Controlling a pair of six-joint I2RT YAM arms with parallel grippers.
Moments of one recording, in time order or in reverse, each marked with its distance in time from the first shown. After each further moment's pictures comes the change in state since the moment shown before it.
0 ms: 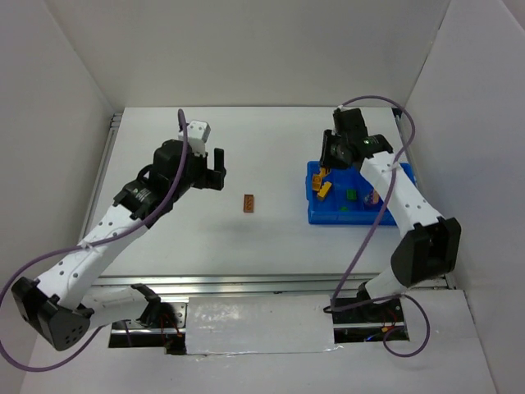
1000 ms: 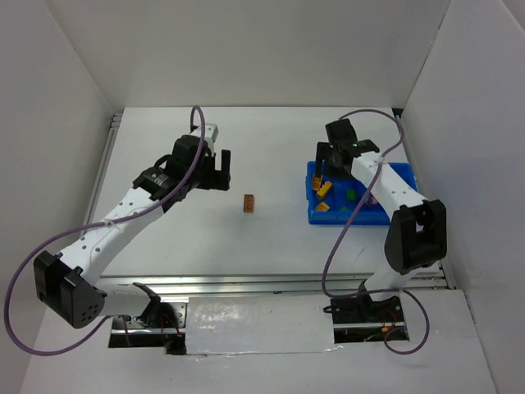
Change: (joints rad) left arm 0.042 0.160 0.034 -0.093 0.005 -0.100; right arm -0.017 0.147 -0.088 0.043 0.151 -0.025
